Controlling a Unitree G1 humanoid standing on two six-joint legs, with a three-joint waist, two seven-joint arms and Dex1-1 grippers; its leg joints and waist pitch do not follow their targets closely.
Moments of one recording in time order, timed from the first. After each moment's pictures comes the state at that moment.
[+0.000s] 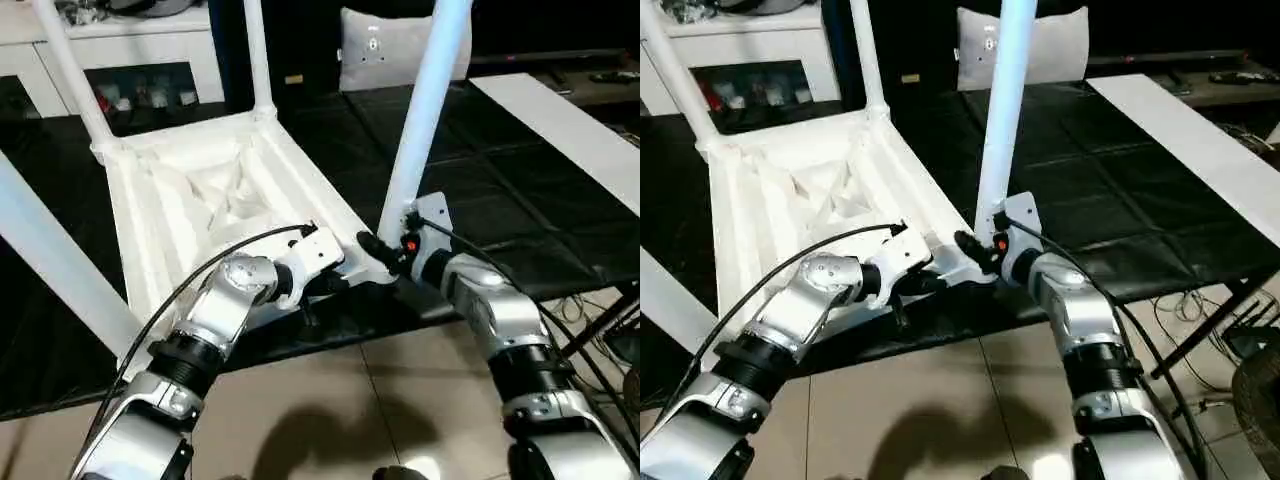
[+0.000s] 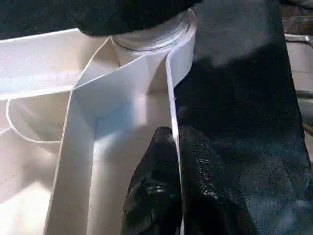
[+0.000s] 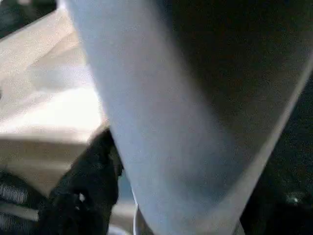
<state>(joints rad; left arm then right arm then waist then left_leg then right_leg) -0.60 0.20 -0.31 0.49 0.15 0.25 -0.91 -0.51 -0.20 0.03 0.47 0.15 0.30 0.65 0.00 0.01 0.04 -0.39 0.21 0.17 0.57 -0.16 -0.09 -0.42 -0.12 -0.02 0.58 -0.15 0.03</state>
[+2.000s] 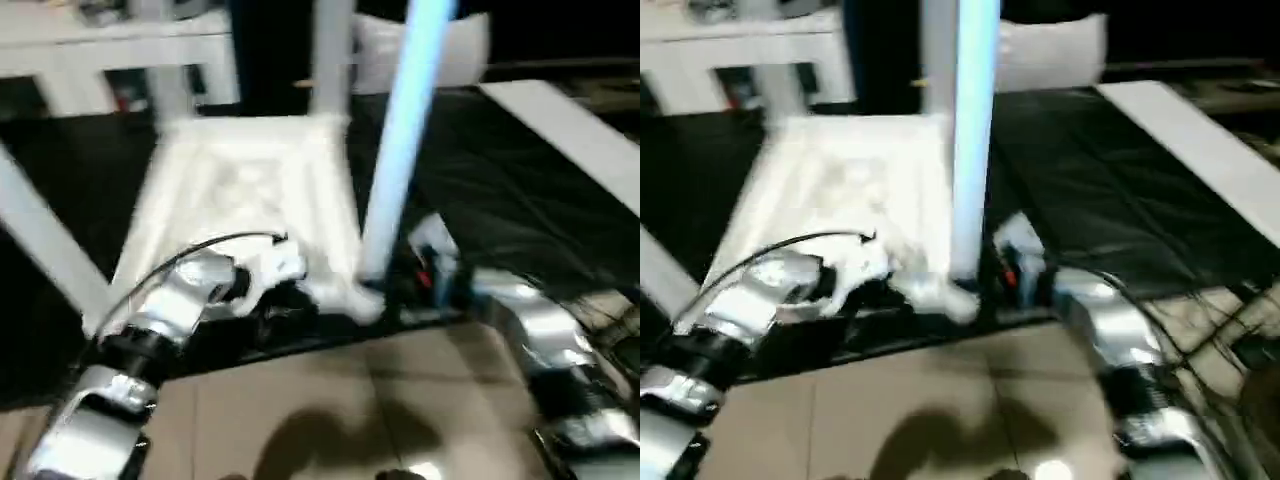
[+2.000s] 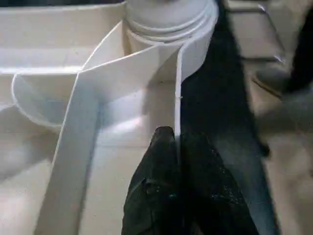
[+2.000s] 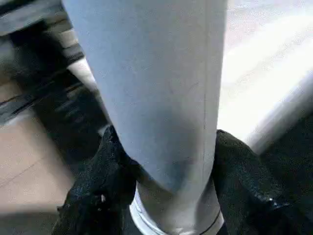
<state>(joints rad) -0.61 0.31 -0.29 0.54 0.11 0.20 -1.08 -0.50 -0.25 0.09 0.40 0.19 0.39 0.81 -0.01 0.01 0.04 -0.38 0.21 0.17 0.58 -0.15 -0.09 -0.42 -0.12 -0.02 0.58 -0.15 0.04</state>
